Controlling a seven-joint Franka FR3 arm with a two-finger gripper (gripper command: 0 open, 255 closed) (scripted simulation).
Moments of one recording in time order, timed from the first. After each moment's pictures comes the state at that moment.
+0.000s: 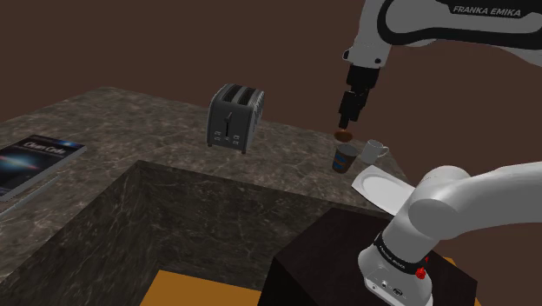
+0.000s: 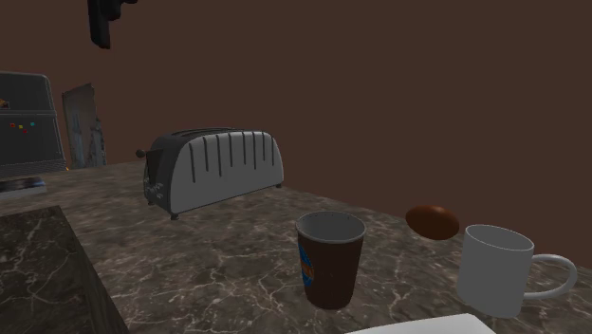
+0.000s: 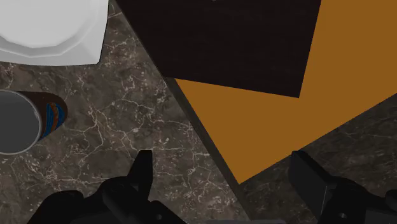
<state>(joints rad) 0.01 -0.77 0.00 -2.42 0.00 1.55 -0.13</state>
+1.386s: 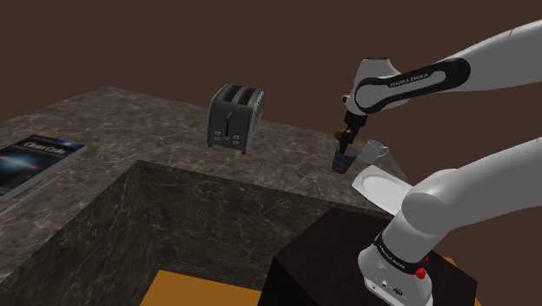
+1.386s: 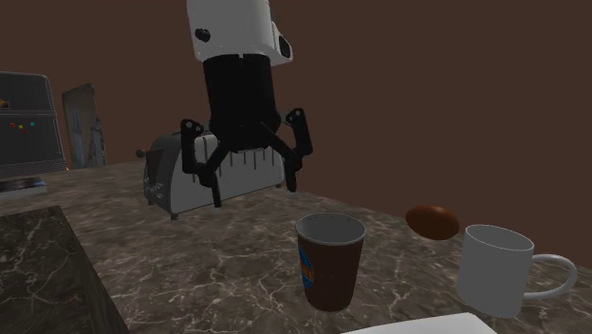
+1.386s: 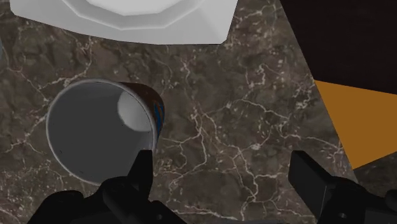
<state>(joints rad) -0.15 -0.51 -0.29 -2.68 -0.30 2.17 -0.41</state>
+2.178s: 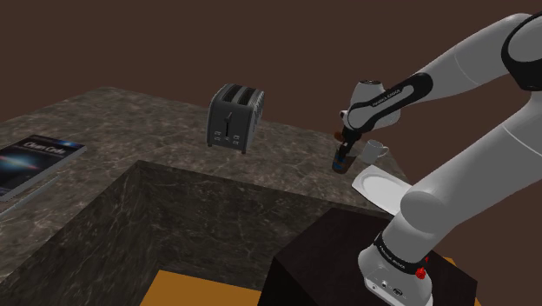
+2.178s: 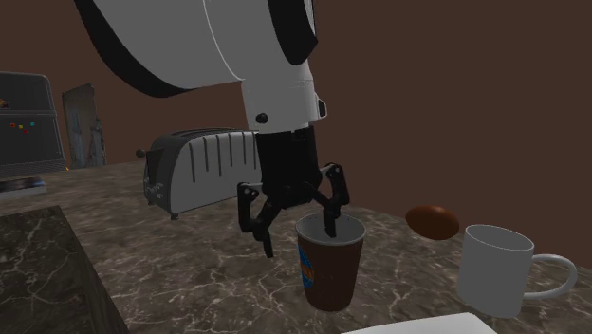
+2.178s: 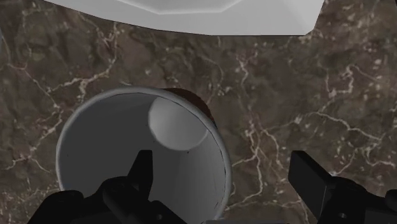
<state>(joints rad) -0.19 -0.24 -0.39 -2.69 -0.36 2.49 -0.49</state>
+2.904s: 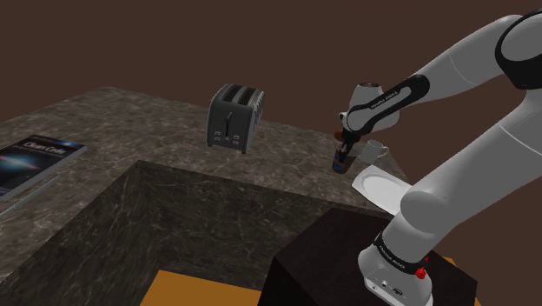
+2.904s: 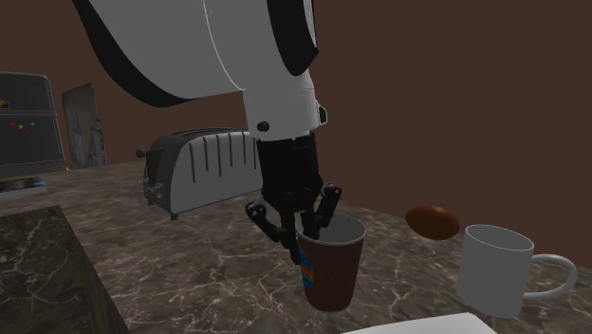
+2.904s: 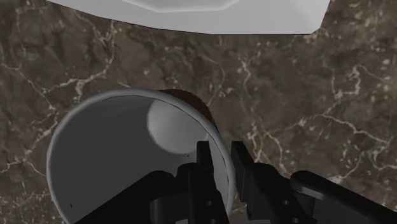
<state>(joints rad) -0.19 -0.22 -0.40 -2.69 -0.36 2.52 -0.49</state>
